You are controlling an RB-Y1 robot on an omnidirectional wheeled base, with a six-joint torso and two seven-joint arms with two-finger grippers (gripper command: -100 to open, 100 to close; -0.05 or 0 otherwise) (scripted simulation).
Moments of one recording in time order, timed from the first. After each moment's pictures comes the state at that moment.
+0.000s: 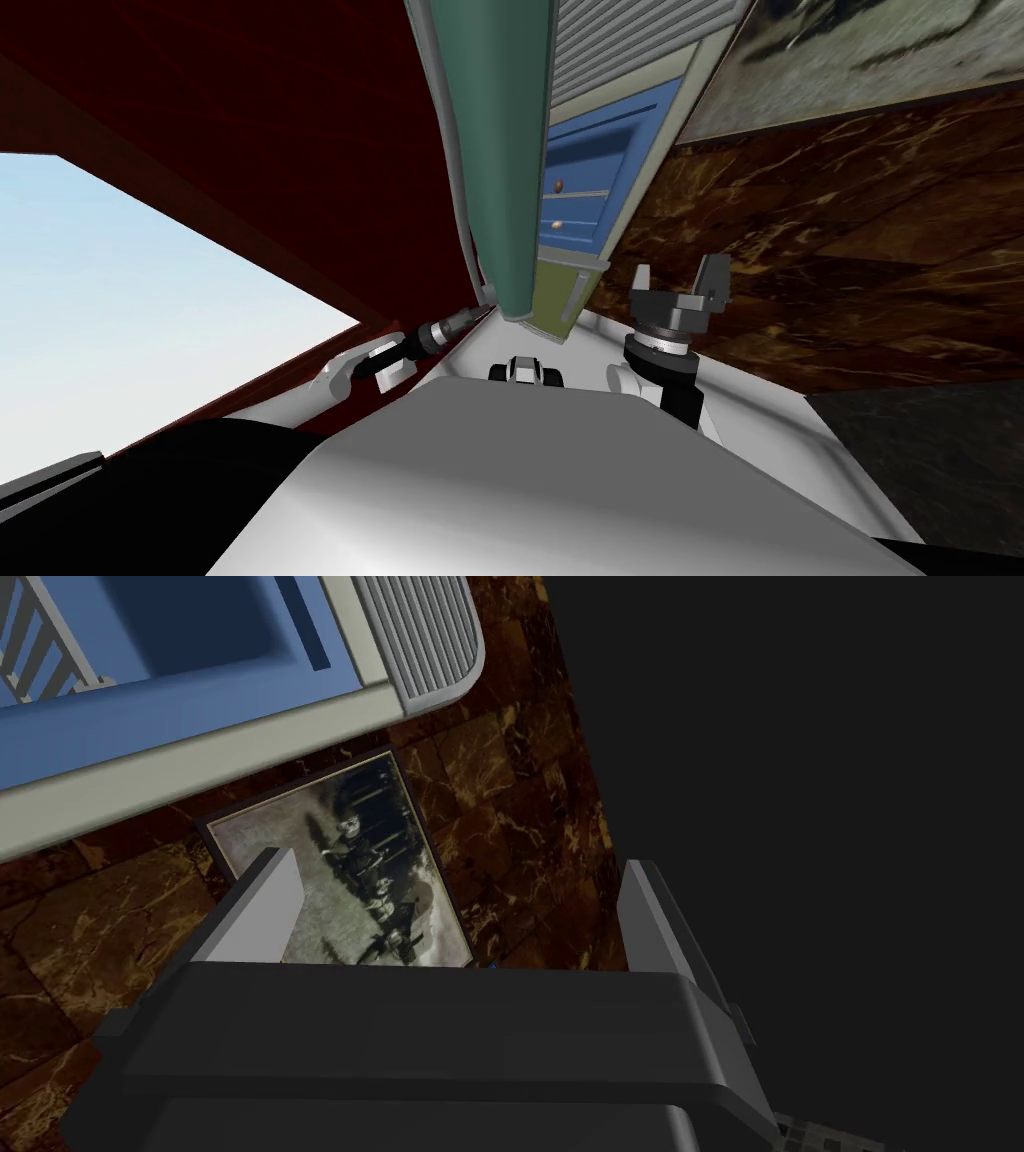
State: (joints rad) left arm 0.42 1.27 -0.29 -2.36 0.26 -0.30 0.01; right arm 0.54 0.00 -0.02 -2.37 0.05 -0.62 -0.14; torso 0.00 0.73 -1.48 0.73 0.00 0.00
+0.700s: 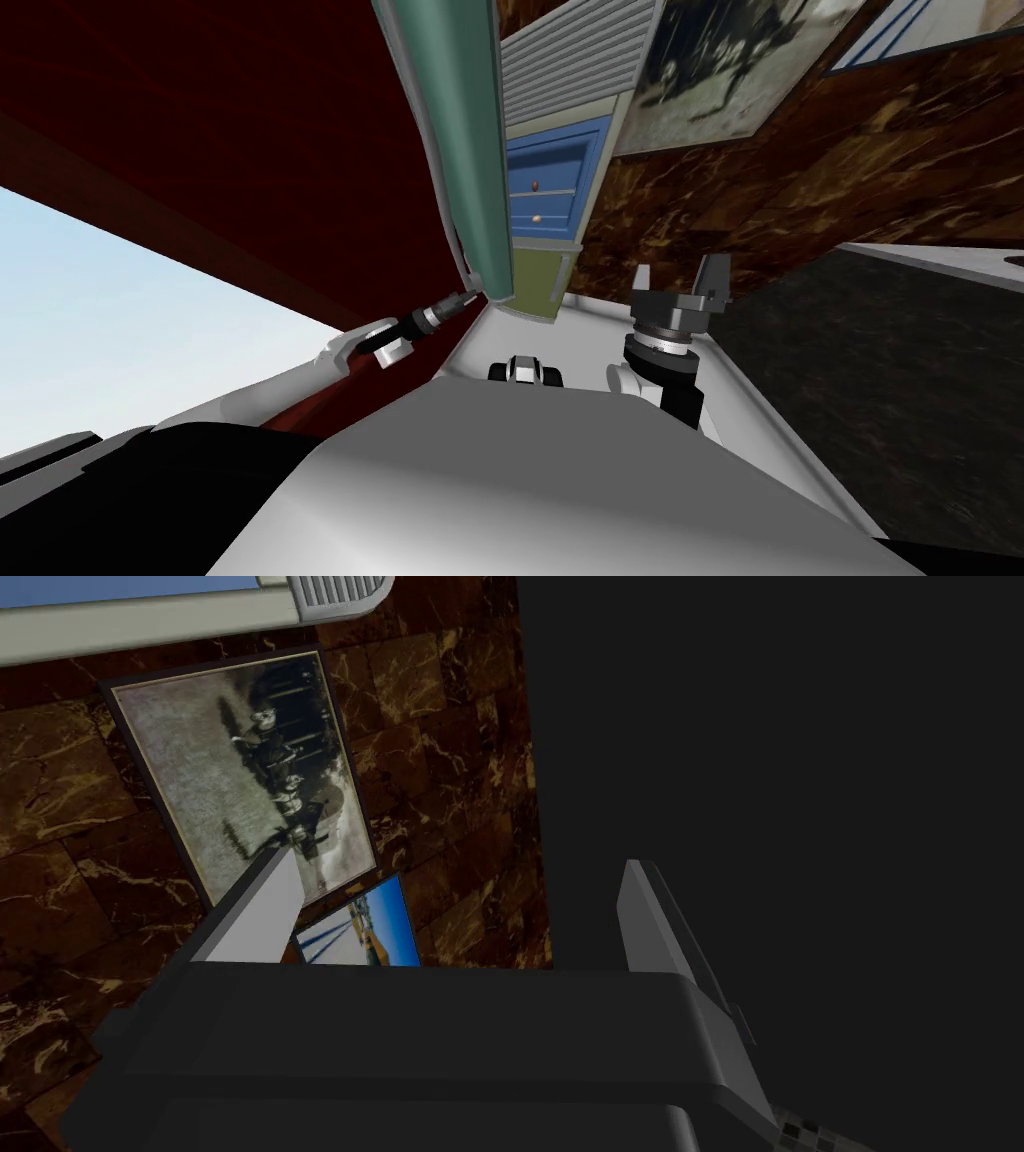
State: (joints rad) left arm 0.34 1.32 -0.22 -2.17 0.36 -0.36 0.08; right arm 0.54 0.00 -0.02 -2.37 0.05 -0.62 -0.14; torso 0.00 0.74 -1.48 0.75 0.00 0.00
